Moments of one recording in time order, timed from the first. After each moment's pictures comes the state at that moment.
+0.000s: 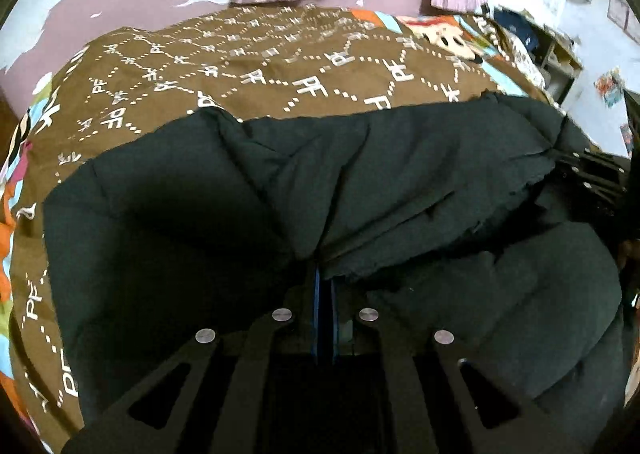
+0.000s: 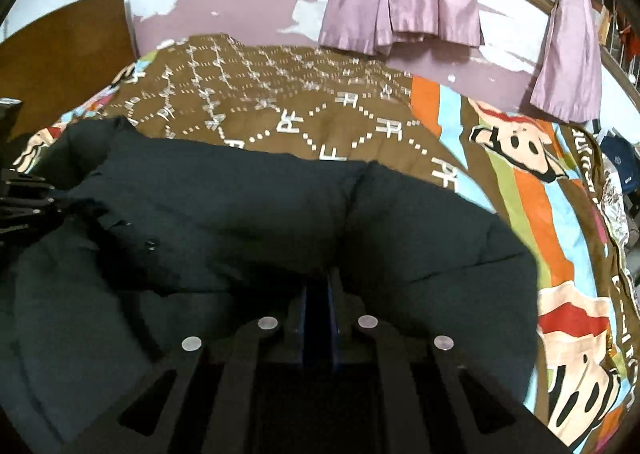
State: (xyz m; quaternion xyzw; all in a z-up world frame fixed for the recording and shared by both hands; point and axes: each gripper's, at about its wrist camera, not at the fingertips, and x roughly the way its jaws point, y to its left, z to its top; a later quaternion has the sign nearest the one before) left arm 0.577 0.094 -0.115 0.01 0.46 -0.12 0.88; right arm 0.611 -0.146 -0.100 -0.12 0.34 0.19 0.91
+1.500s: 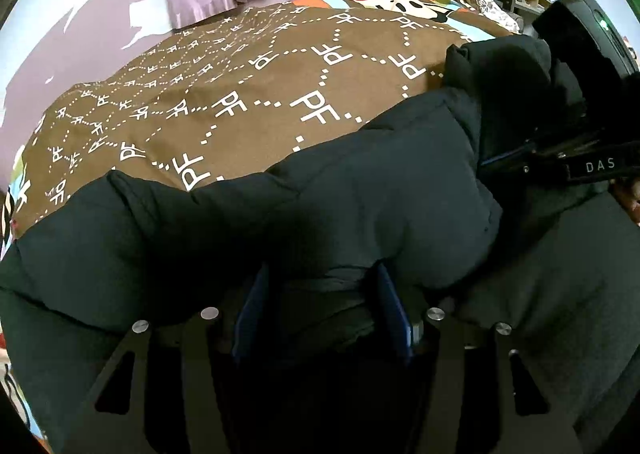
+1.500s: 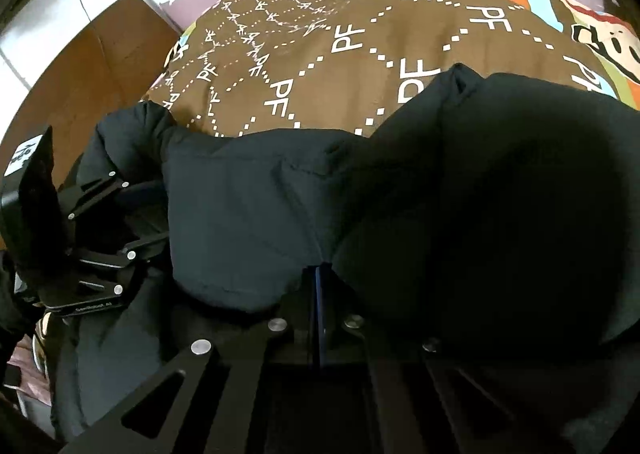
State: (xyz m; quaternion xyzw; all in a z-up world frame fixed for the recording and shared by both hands) left arm 0.611 0.036 -0.138 0.14 0.45 -0.15 0.87; right arm 0.682 -0.132 -0.144 0.00 0.50 0.34 0.79
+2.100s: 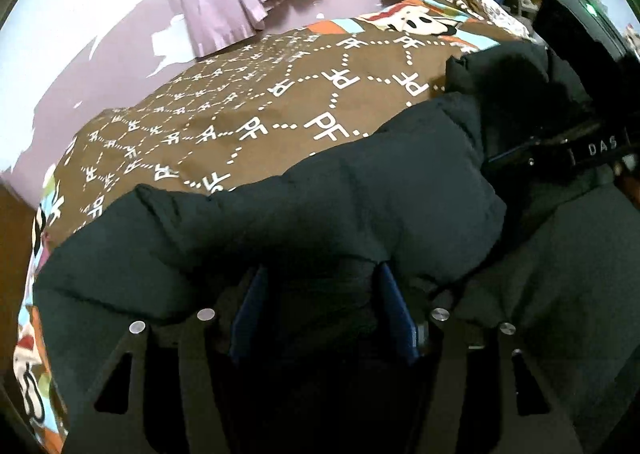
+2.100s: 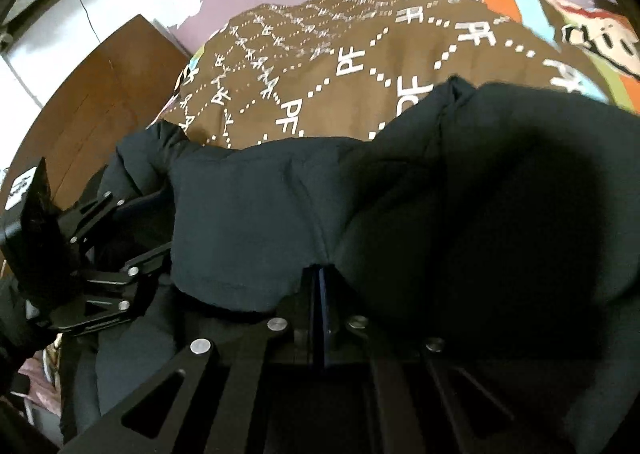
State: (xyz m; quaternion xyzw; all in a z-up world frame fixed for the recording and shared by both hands) left arm 0.585 0.030 -0.124 0.16 0.41 -0.11 0.89; right arm 0.671 -0.142 -0.132 0.03 0.47 0.35 0.81
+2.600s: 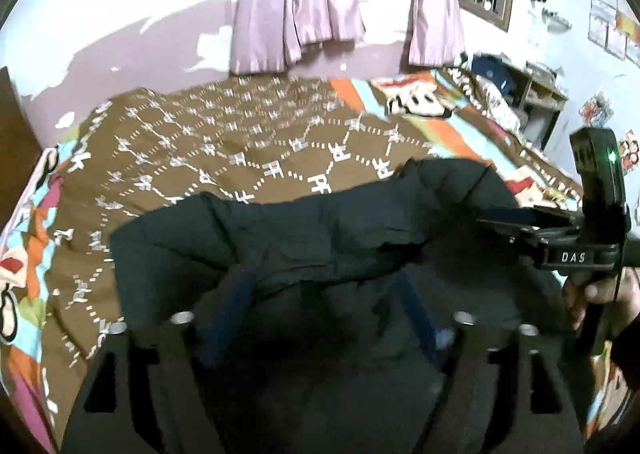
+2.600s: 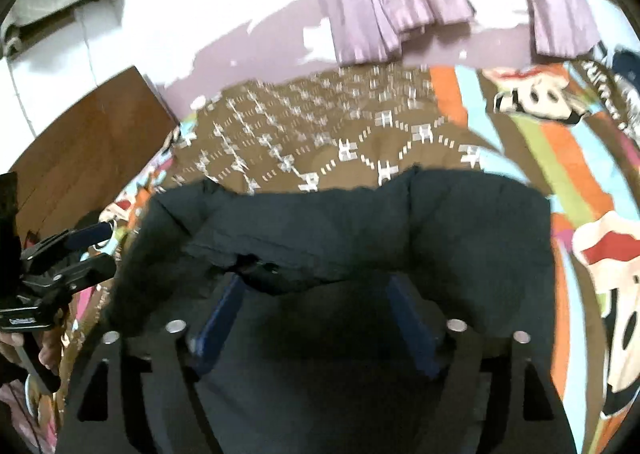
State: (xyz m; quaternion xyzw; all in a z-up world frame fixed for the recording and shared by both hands) left arm 0.499 0.045 -0.002 0.01 0.37 -0.11 0.92; right arm 0.548 -0.164 -0.039 0.05 0.35 0.27 0.90
